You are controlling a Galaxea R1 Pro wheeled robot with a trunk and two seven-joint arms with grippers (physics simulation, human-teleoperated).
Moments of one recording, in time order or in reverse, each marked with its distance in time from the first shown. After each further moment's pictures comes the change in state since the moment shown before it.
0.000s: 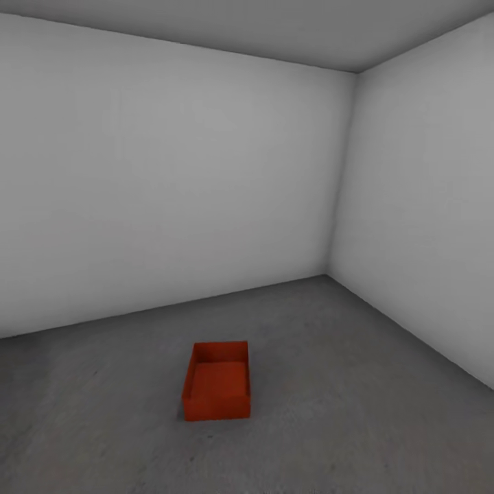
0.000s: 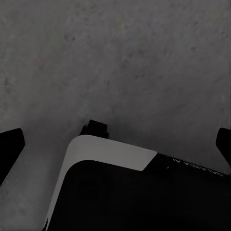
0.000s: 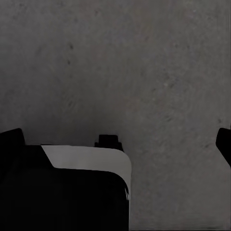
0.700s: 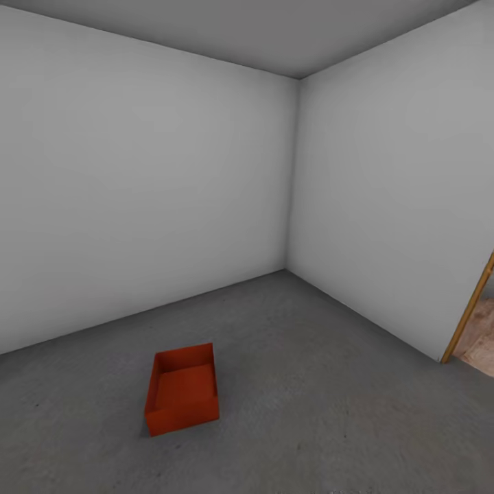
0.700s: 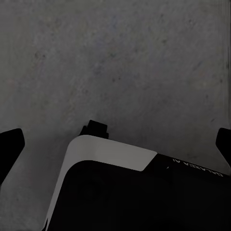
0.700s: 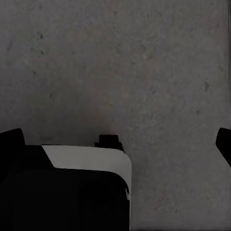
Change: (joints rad) left arm 0.000 0.000 0.000 -0.001 0.000 0.000 0.000; right arm 0.000 0.001 0.000 0.000 0.000 0.000 0.000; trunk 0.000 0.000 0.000
